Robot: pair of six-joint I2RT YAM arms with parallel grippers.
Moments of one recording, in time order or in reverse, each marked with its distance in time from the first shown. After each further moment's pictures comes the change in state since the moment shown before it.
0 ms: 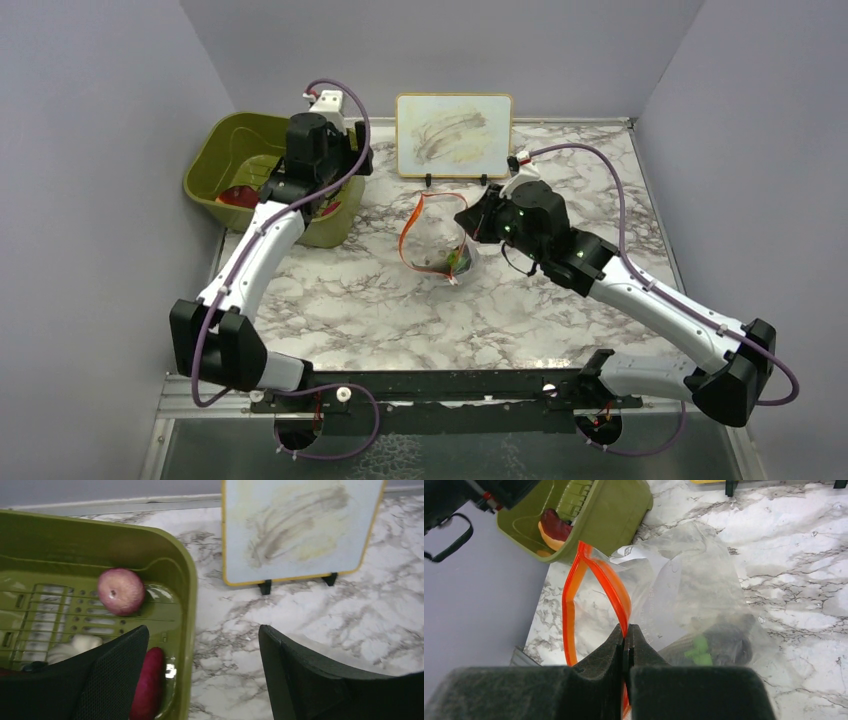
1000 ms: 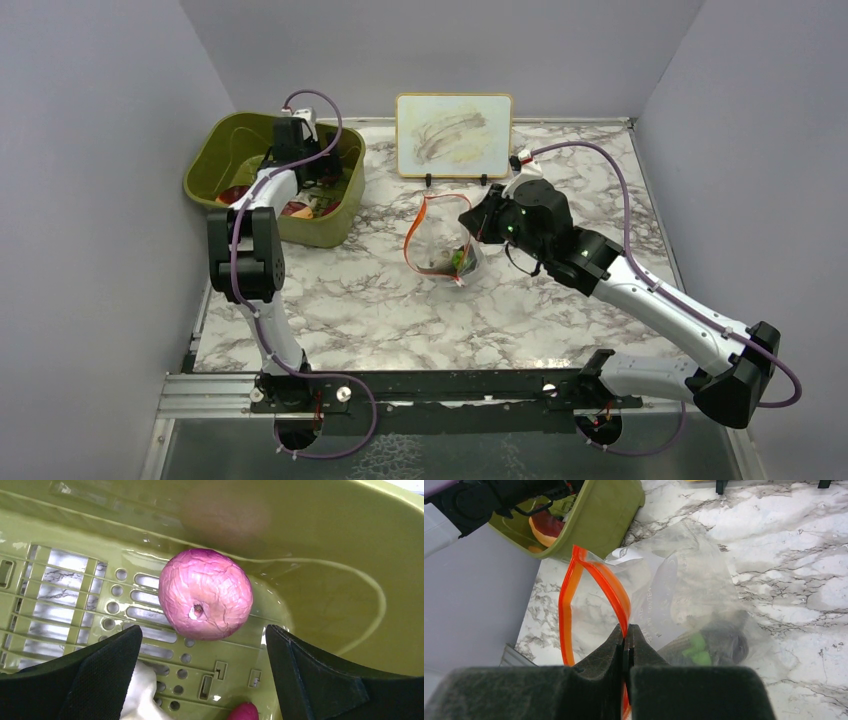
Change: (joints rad) left arm 0.316 0.549 0.152 0.108 0.127 0.030; right arm 0.000 -0.014 0.026 -0.062 0.014 -0.029
